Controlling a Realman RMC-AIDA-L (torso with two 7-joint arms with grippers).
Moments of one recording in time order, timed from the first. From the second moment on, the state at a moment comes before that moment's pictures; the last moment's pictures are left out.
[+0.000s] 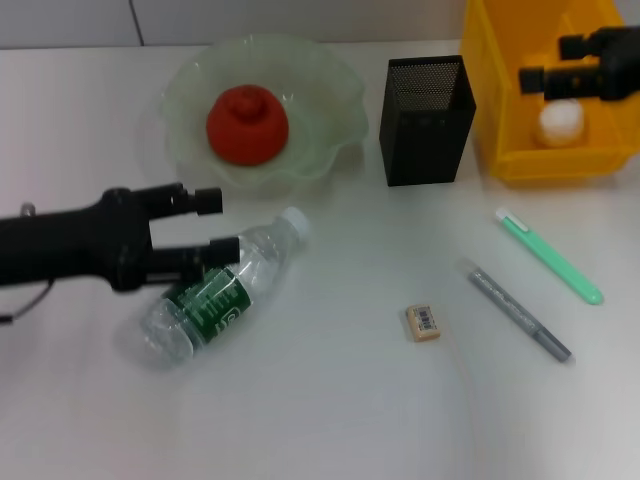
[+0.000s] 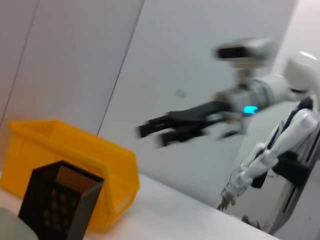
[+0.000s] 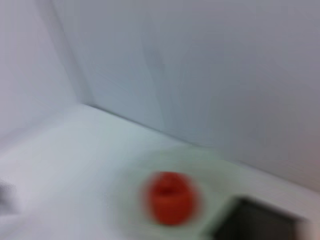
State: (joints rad) left arm -0.44 -2.00 0.78 0.67 1.82 1.81 -1.49; right arm 0.48 2.05 -0.80 -1.29 -2.07 -1.54 2.01
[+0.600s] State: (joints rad) left arm -0.68 -2.07 1.09 1.17 2.22 1.60 -2.38; right arm 0.30 2.04 -0.66 -0.47 -1.80 -1.70 1.17
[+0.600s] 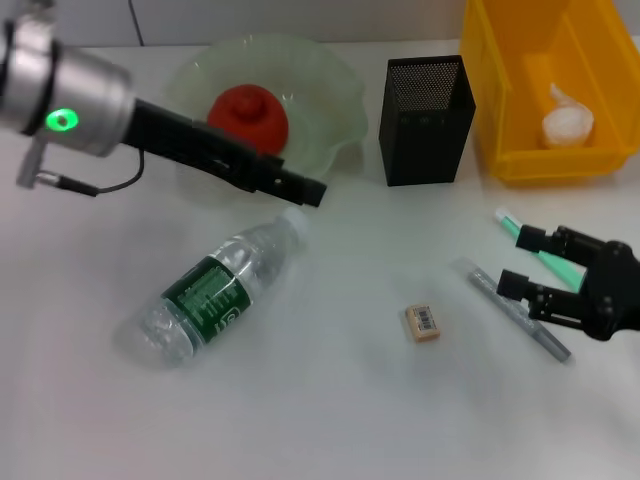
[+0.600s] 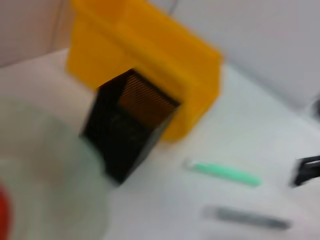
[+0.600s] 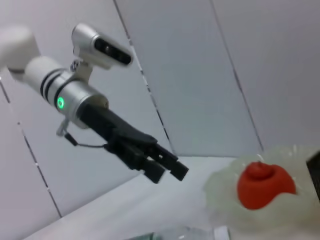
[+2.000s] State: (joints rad) left arm -0.76 -2.08 1.61 1.01 2.45 1.20 -2.70; right arm 0.32 2.06 -0.67 -0.39 -1.81 -1.60 1.14
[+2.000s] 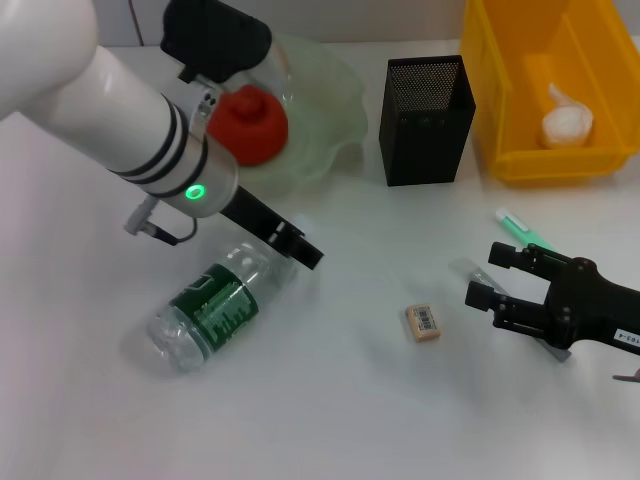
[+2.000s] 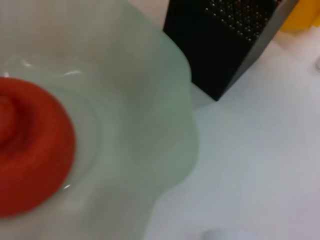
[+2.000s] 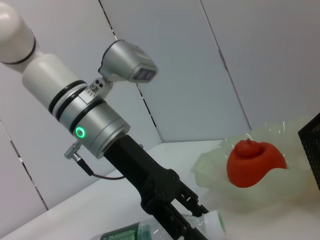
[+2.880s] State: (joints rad) left arm -0.74 -2.08 1.69 1.03 2.40 1.14 -2.67; right arm 0.32 2.06 -0.66 -0.37 -1.83 -1.61 1.14
